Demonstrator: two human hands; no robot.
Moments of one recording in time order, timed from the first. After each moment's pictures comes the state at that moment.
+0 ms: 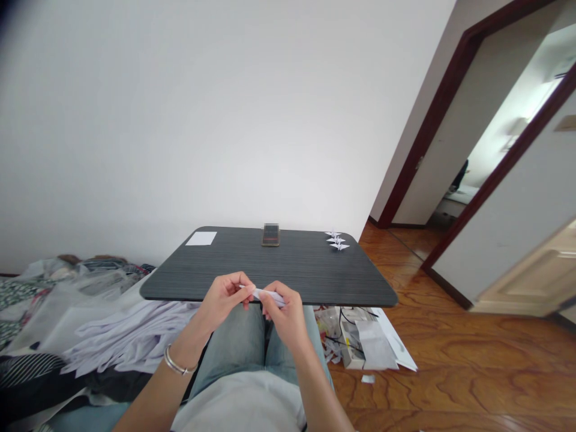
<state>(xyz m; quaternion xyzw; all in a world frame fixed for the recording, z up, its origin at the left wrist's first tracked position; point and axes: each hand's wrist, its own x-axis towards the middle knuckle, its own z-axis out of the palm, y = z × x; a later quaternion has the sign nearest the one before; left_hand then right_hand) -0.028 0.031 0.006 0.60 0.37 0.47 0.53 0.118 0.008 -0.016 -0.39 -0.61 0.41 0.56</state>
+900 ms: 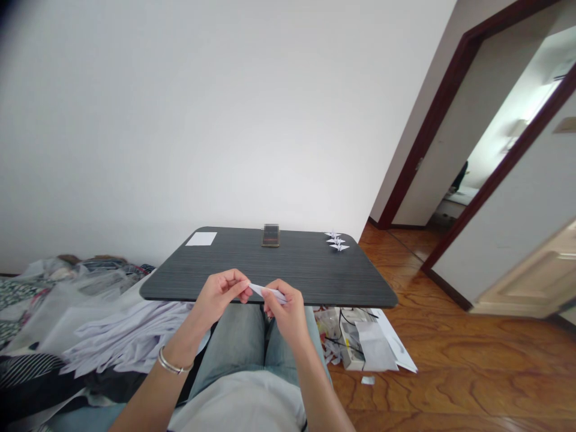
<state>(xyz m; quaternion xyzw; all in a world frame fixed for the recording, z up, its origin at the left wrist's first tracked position) -0.033 0.033 0.010 0.59 0.38 0.49 0.52 0.119 0.012 -0.016 -0.39 -0.58 0.41 0.58</state>
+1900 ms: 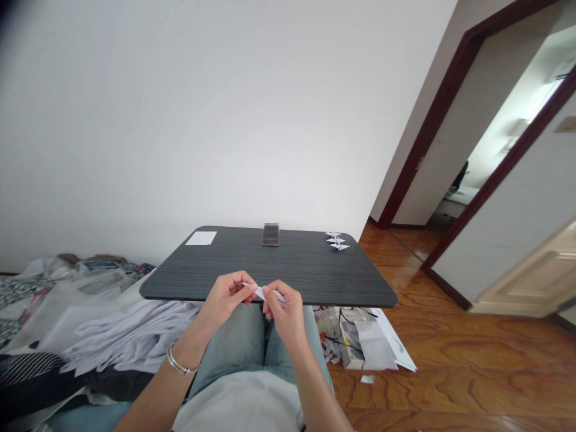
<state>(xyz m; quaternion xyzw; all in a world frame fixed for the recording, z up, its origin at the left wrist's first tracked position) -0.023 0.030 0.009 0.60 0.38 0.48 0.52 0.114 0.014 -0.024 -0.40 -0.57 0.40 0.59</state>
